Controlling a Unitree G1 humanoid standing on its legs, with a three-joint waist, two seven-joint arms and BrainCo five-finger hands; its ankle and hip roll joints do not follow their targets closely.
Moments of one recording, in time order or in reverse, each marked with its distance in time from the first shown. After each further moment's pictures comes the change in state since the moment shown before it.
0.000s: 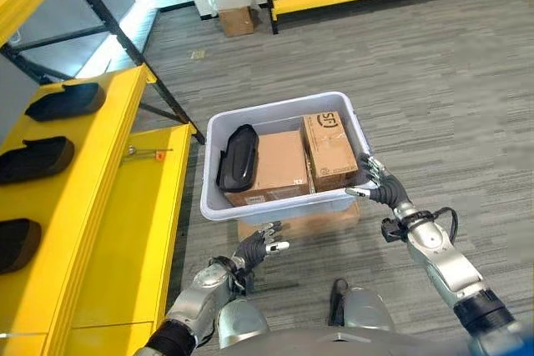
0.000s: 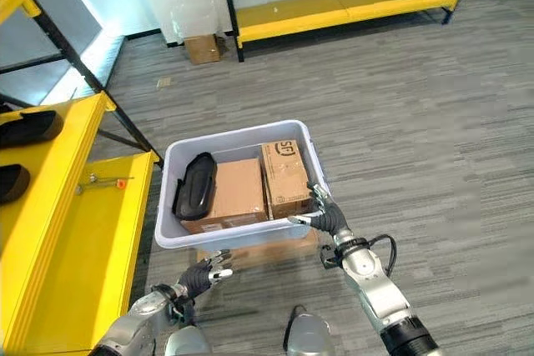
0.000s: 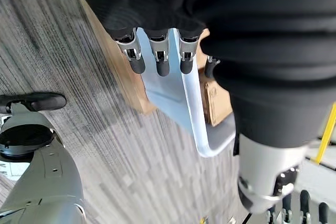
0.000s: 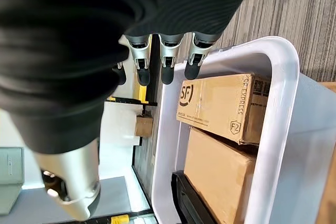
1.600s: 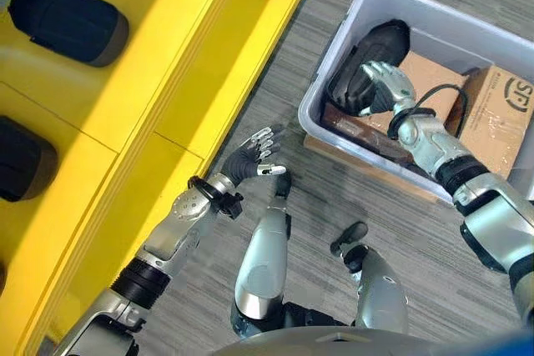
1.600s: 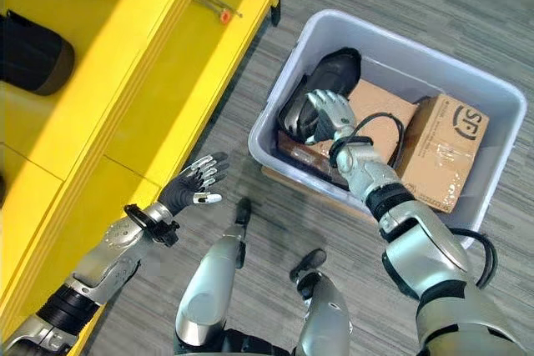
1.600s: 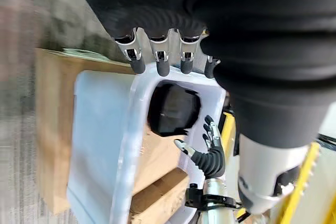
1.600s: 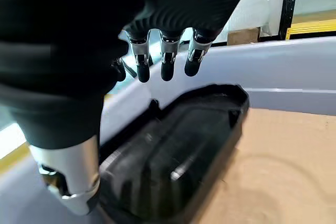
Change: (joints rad) left arm -0.228 0.291 0.017 -0.393 -0.099 -0.174 0.044; right arm -0.963 -0.042 0.354 0.860 -0.793 -0.025 -0.207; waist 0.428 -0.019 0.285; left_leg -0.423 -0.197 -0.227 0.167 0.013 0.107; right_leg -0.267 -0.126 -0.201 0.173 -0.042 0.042
